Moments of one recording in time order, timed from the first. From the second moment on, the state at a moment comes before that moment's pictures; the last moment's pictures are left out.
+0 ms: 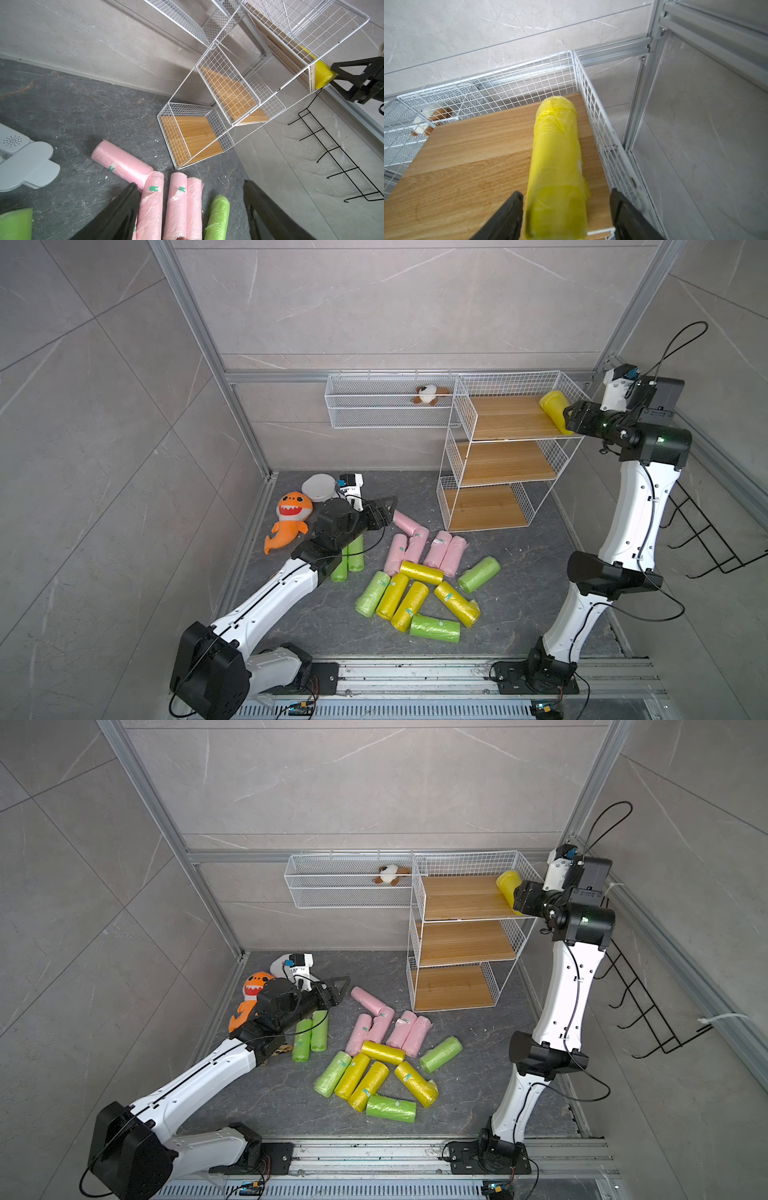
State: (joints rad) left arm -0.53 1.22 0.91 0.11 0.17 -0.63; right arm -0.27 1.98 2.78 -1.17 -0.24 0.06
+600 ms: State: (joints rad) left arm -0.53 1.22 0.90 0.11 0.17 -0.63; right arm -0.25 1.54 2.00 -0.88 -0.42 0.14
